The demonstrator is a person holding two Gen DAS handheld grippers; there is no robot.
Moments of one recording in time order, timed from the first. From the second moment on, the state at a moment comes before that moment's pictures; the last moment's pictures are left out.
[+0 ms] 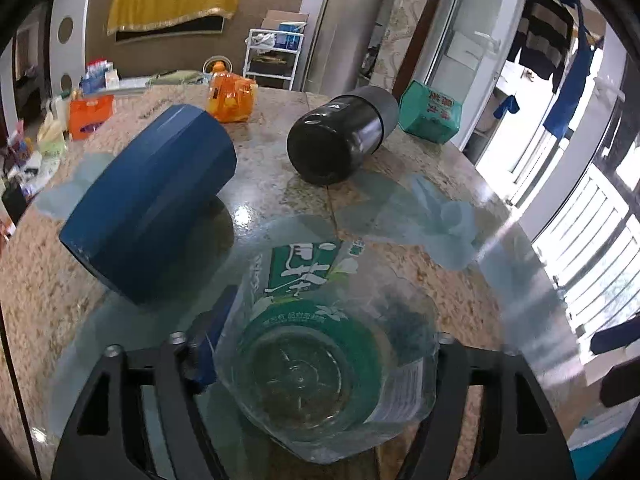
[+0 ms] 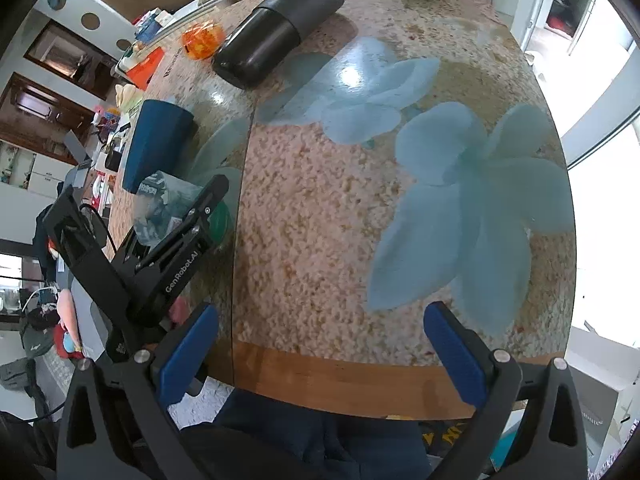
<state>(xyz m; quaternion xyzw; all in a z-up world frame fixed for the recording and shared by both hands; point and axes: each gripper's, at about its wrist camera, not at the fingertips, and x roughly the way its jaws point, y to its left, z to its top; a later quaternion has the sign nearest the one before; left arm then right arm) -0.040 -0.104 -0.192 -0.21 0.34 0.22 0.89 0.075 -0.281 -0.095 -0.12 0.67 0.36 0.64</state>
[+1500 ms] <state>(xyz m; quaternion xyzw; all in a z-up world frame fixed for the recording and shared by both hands) -0.084 -0.035 -0.050 -0.21 0.48 0.01 0.85 0.036 -0.208 -0.008 -0.10 0.57 0.32 0.75</state>
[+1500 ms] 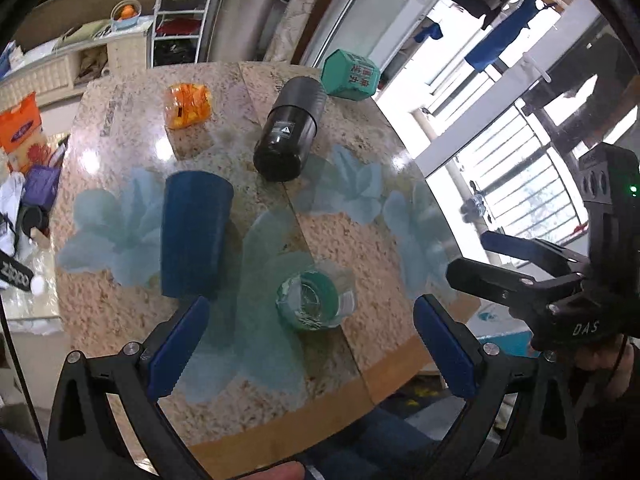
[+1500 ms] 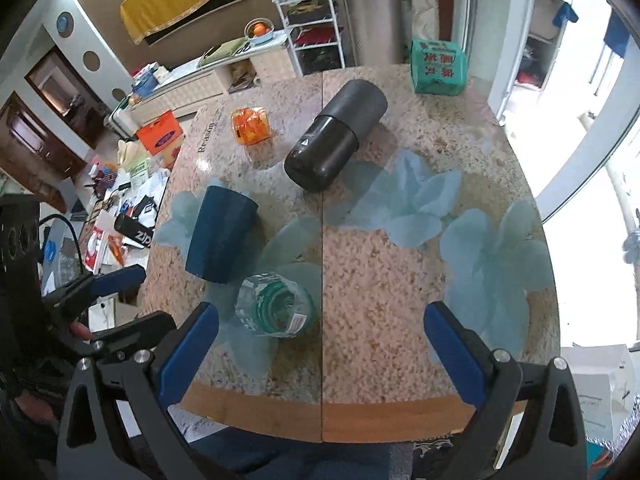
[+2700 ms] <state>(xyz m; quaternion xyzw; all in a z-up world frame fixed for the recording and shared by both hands) -0.080 -0.029 -0.024 -0.16 0.49 0.04 0.86 0.017 -0.198 0.013 -0.12 0.53 0.28 0.79</state>
